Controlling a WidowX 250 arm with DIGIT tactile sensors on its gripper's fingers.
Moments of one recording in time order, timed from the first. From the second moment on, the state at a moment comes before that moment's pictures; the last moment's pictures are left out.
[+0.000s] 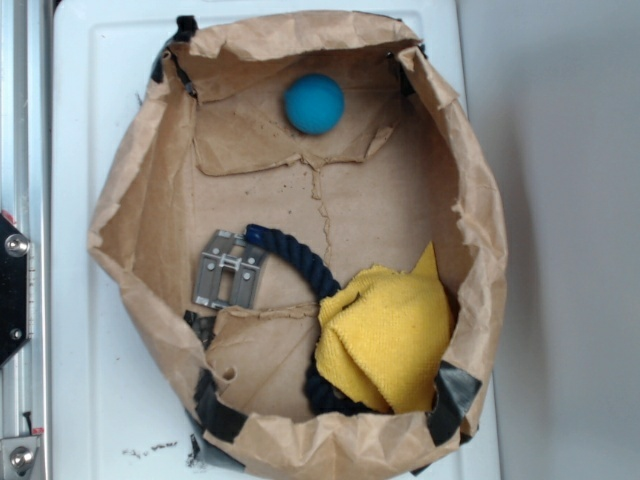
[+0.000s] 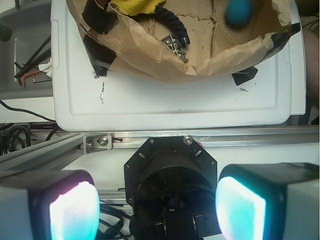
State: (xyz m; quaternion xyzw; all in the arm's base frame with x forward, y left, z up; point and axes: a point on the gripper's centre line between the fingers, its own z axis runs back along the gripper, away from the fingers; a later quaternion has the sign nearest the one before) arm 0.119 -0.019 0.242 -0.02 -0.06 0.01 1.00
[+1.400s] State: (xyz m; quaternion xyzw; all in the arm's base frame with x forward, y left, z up) arm 0.305 0.047 0.135 0.02 -0.19 0.38 0.91
